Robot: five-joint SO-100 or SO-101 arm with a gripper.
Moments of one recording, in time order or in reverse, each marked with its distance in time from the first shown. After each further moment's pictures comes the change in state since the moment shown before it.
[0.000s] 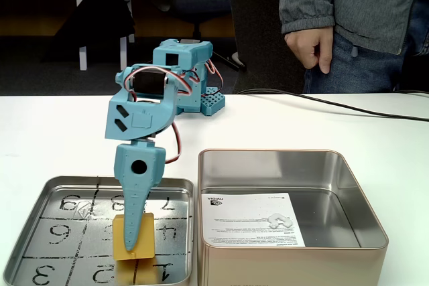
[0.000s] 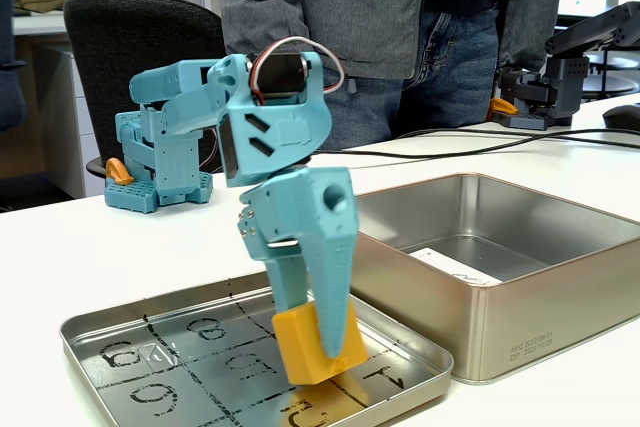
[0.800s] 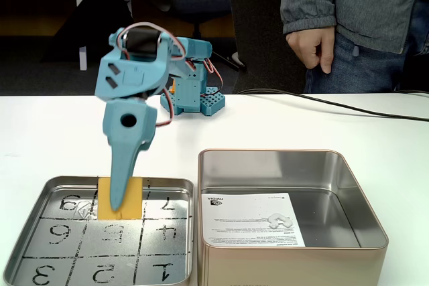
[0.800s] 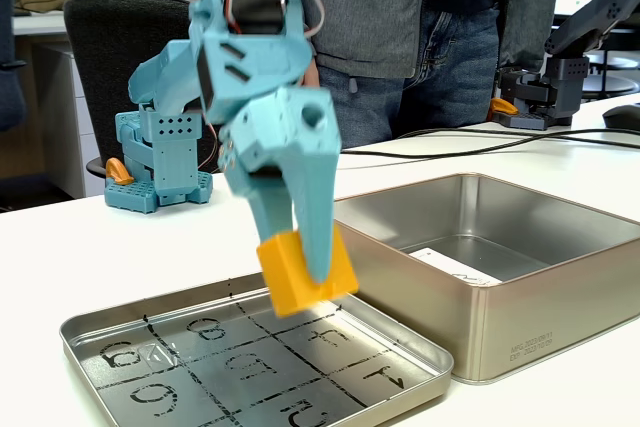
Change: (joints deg) arm 1.5 9.8 -1.8 3.0 1.1
